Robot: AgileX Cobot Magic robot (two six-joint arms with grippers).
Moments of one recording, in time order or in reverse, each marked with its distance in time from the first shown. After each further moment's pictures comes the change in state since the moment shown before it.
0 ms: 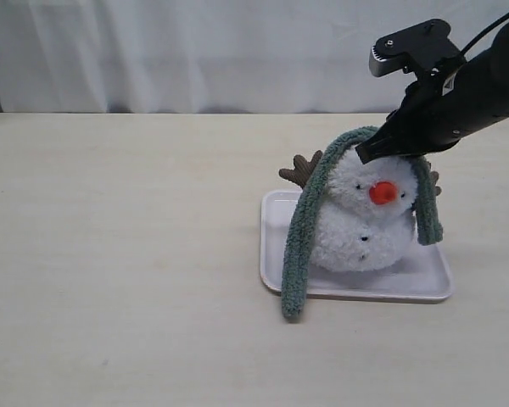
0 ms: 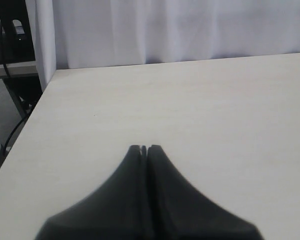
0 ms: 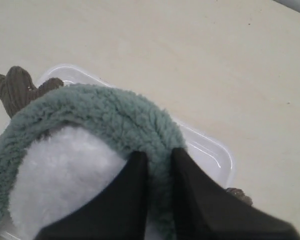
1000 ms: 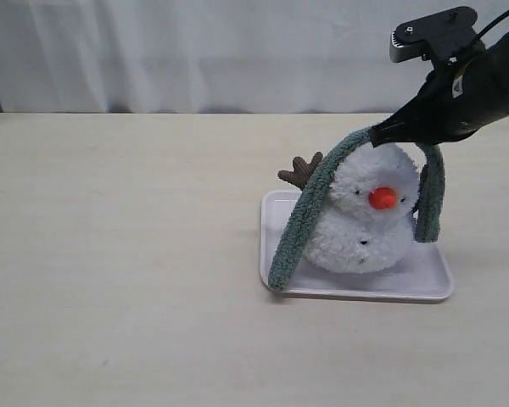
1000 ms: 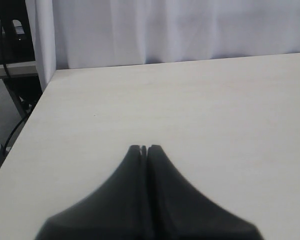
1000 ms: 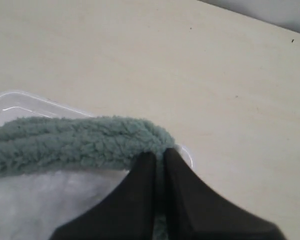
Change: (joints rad) left arm 0.000 0.000 0.000 0.000 0.000 0.000; right arm 0.000 0.001 0.000 -0.301 -0.018 0.374
